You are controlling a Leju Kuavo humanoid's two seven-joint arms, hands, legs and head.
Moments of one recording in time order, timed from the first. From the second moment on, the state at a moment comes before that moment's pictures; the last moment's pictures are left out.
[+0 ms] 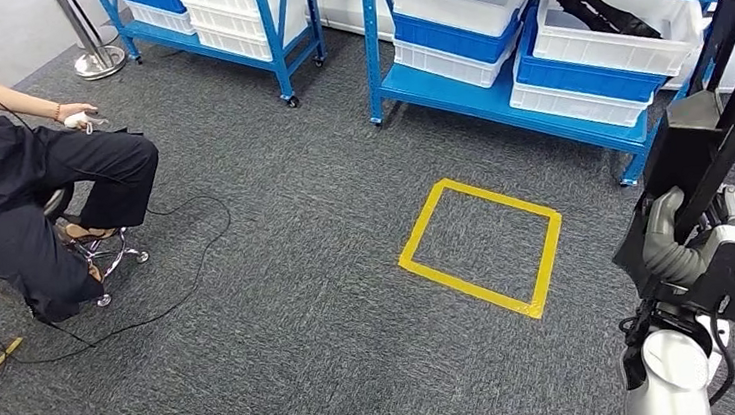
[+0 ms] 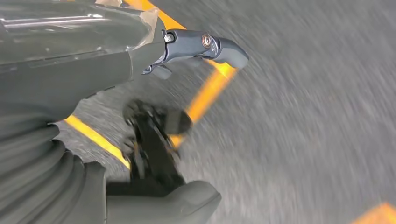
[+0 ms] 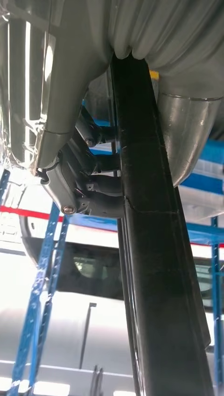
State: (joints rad) left arm -0.12 -0.08 0.69 -0.21 -0.11 -0.09 -0.35; right arm -0.17 0.03 0.08 -1.54 0.27 -0.38 -0.38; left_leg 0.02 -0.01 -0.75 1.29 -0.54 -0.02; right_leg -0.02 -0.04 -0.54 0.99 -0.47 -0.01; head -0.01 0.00
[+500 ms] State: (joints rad) left arm -0.06 -0.08 0.77 -0.20 -0.11 -0.16 -0.45; right arm -0.04 0.05 0.04 -1.64 0.28 -0.38 -0.43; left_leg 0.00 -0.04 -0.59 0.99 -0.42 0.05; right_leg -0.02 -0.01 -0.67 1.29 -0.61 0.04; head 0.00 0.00
